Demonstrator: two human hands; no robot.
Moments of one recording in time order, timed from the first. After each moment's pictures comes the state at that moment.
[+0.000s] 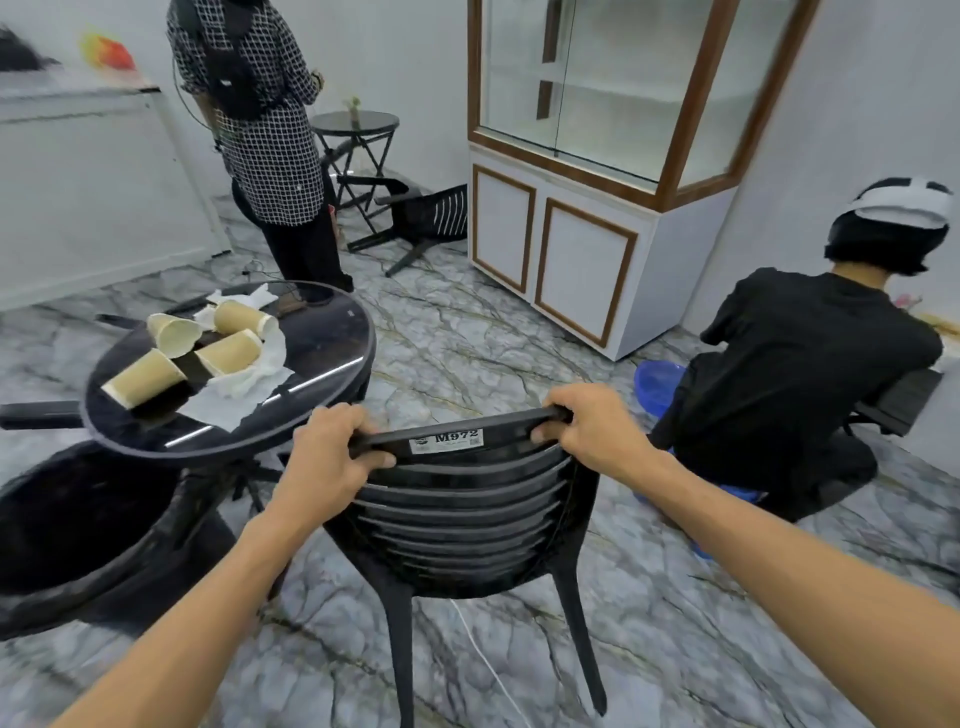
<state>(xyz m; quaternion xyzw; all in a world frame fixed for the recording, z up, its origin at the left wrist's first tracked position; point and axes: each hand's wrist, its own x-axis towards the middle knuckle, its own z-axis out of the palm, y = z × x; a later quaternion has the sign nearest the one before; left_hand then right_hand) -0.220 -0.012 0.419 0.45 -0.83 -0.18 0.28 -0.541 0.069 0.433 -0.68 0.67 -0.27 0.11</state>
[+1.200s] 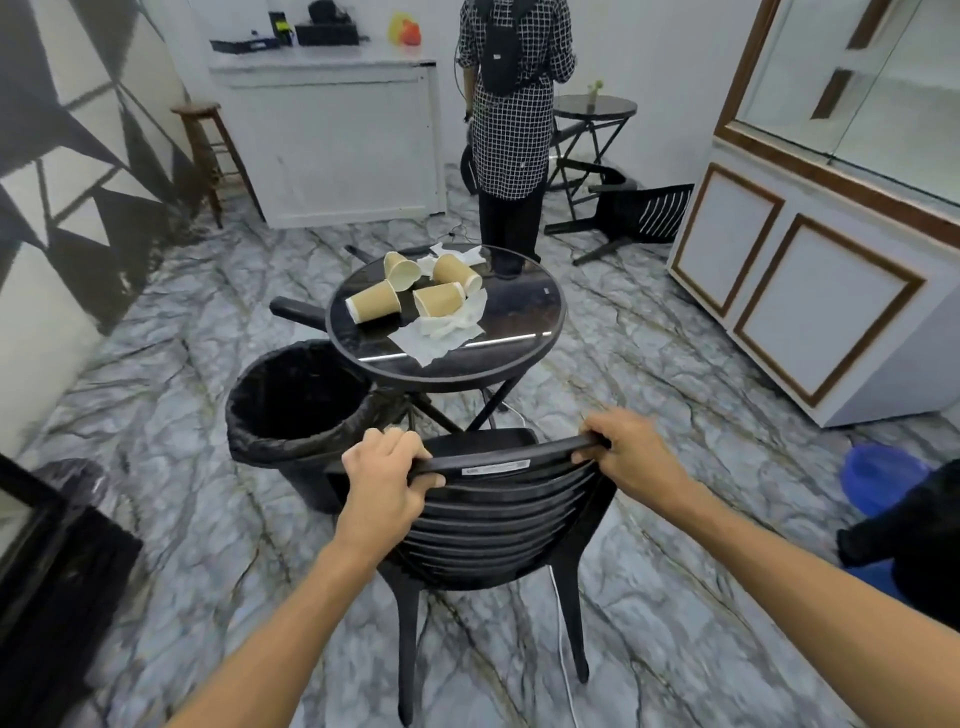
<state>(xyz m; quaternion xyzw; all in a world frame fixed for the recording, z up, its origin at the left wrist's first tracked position) -0.099 0.056 0.362 0.61 -0.72 -0.02 0.33 -0.413 -0.024 0.358 -0.81 0.49 -0.27 0.15</state>
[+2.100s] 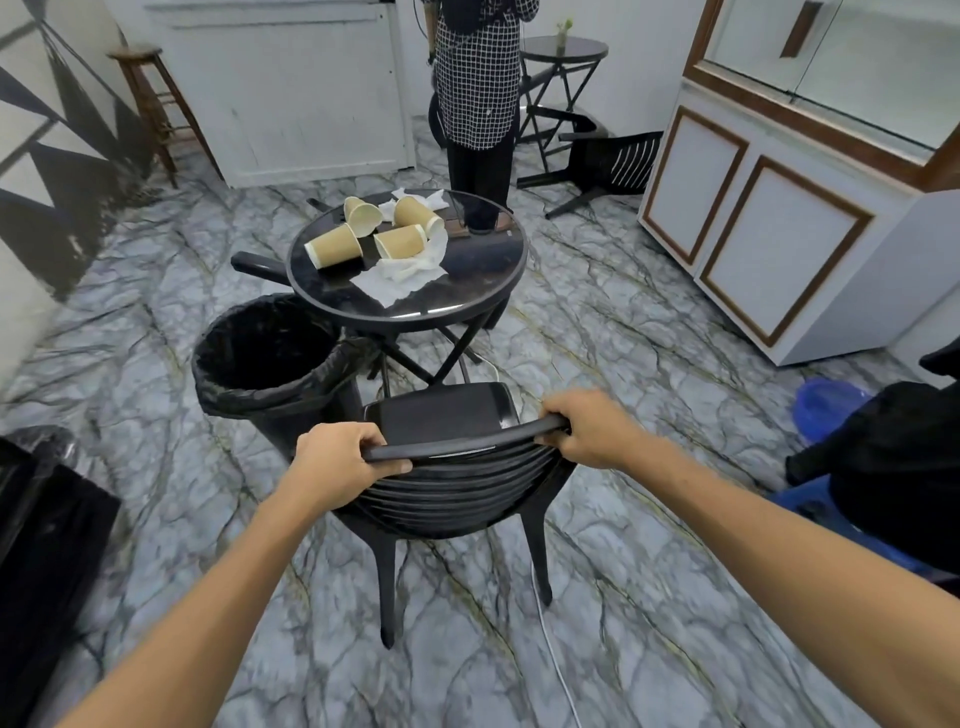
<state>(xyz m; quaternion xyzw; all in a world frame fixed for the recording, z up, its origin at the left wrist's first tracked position) -0.097 0.102 0.349 0.69 -0.70 -0.17 0.10 -0.430 0.049 0.351 -0.83 0.51 -0.09 0.19</state>
